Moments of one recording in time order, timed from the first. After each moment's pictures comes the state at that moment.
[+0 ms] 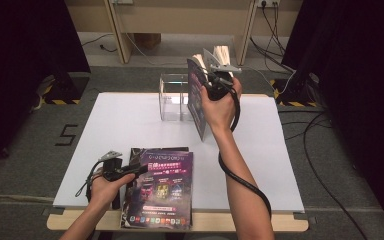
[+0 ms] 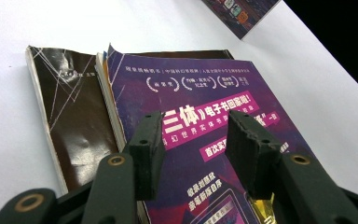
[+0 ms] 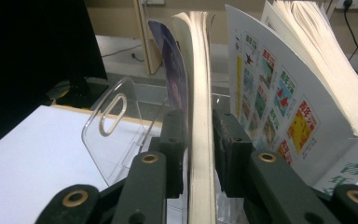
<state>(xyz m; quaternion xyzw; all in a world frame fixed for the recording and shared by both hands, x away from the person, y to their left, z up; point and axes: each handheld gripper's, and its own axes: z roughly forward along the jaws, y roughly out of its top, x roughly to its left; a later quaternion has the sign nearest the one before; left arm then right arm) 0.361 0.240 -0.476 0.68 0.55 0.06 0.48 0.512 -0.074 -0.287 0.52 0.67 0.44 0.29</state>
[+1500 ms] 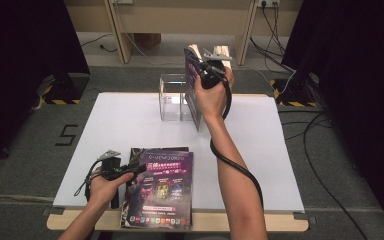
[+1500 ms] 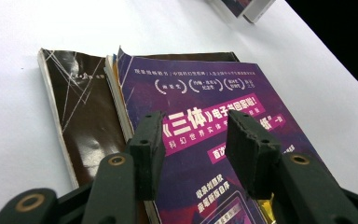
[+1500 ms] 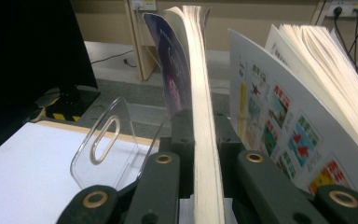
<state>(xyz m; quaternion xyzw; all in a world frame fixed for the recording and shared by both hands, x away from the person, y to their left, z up) 0.363 0.245 -0.476 0.68 0.55 0.06 0.48 0.546 -0.053 -0.278 0.52 0.66 0.44 0.31</state>
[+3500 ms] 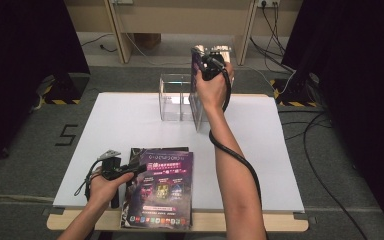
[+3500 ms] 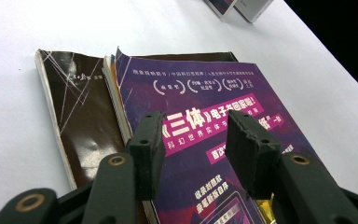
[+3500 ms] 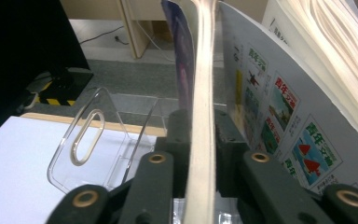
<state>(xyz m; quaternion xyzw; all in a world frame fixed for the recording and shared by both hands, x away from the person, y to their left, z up) 0.364 0.244 -0.475 0.68 0.55 0.06 0.48 0.580 -0.055 -0.281 0.57 0.67 0.40 0.27</state>
